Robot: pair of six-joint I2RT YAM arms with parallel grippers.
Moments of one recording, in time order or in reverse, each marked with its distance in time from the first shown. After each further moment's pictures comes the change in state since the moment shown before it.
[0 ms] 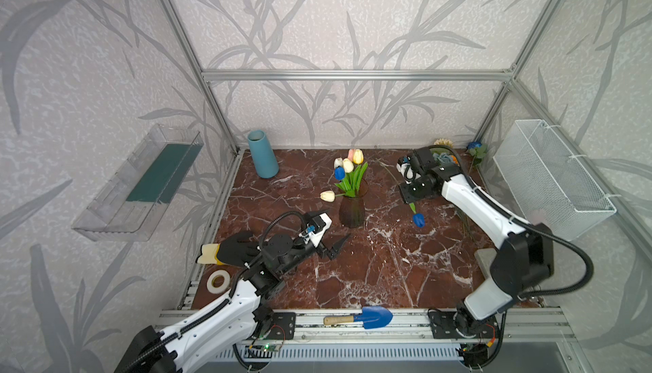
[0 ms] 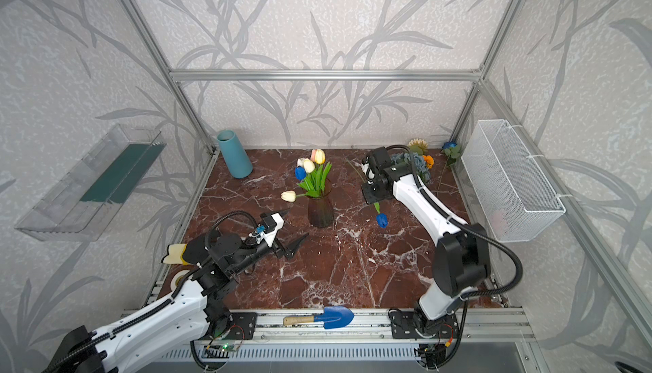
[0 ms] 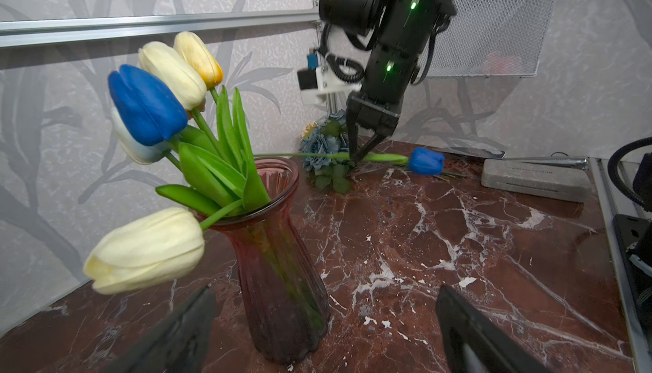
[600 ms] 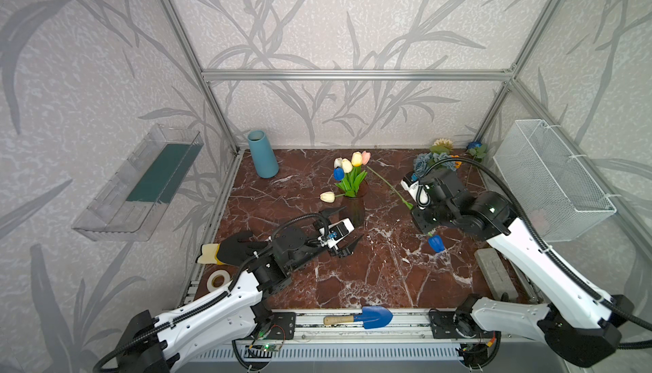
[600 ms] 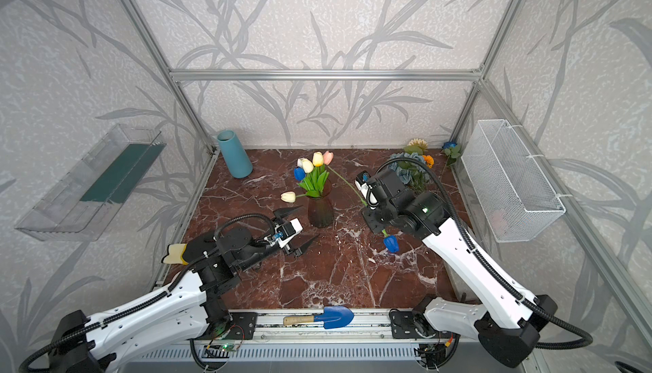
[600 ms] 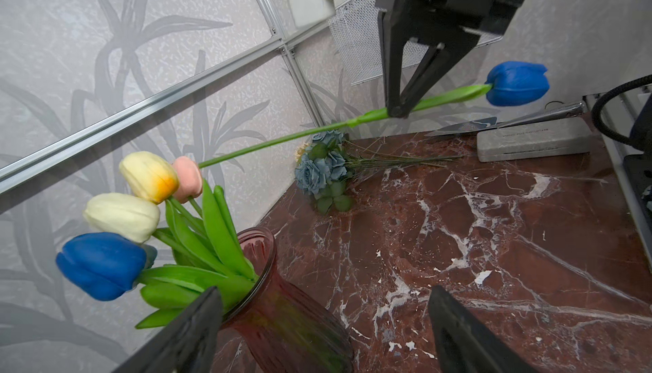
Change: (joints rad) left arm -0.163 0.062 0.169 -0.118 -0.114 0.264; right arm 0.292 -0.405 -0.023 -0.240 0.170 0.018
